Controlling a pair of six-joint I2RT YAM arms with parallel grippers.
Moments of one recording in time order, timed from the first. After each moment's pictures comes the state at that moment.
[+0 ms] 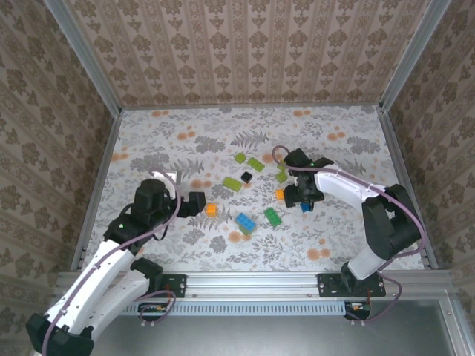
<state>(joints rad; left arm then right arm) -0.52 0.67 0.61 -0.55 0.06 -0.37 0.44 1.59 1.01 -0.81 0.12 0.27</state>
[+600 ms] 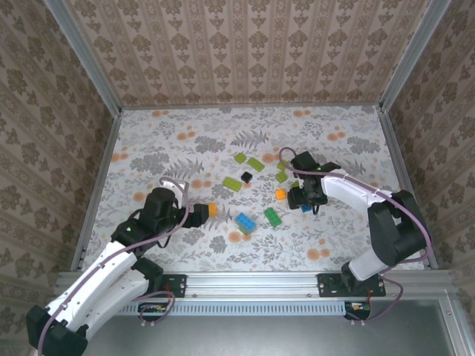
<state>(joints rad) -0.60 0.66 0.52 -0.56 0.00 -0.35 0.40 1.55 0.94 -0.76 0.07 0.27</state>
